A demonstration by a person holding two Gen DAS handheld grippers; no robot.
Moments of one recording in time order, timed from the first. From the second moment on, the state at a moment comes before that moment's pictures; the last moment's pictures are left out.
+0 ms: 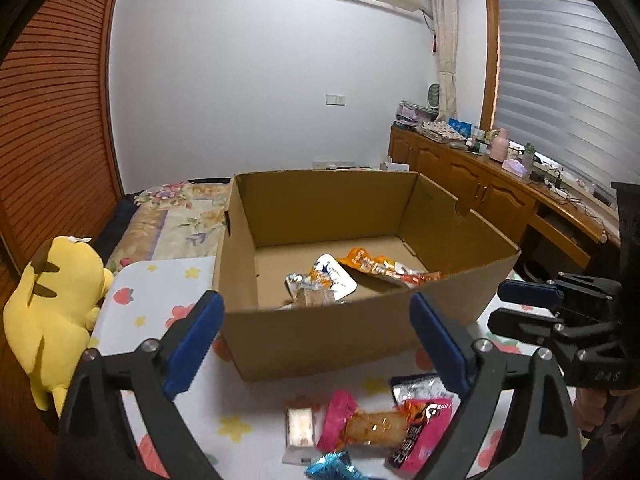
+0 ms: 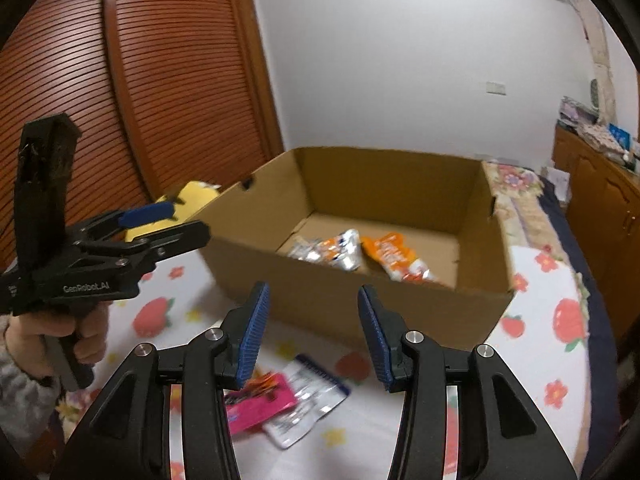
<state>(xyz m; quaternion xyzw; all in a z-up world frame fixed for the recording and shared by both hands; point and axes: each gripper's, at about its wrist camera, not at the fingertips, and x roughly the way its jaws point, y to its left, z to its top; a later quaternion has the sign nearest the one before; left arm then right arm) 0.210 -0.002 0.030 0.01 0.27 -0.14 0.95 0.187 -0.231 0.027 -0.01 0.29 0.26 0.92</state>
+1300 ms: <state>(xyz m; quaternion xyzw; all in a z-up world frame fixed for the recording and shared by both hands) 0.139 0.046 -0.066 -0.03 0.37 -0.12 0.92 0.207 -0.123 -0.068 -0.15 0.43 0.31 0.84</state>
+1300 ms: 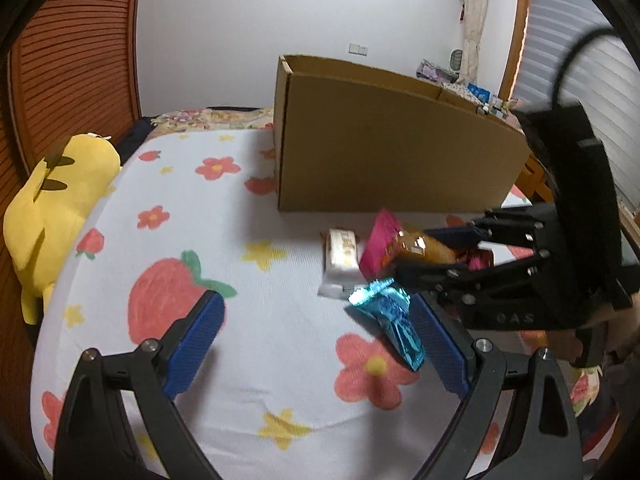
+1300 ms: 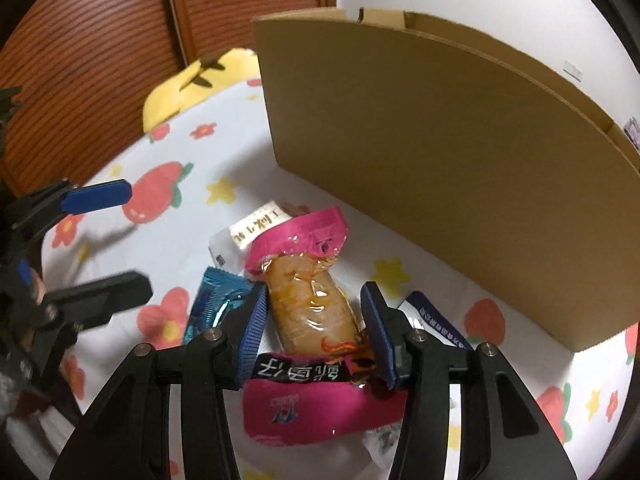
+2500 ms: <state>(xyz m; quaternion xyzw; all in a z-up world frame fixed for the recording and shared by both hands) 0.152 -0.005 -0.080 -0.04 0.43 -0.14 0.89 0.148 -0.177 -0.030 -0.07 0.34 0.30 0.89</state>
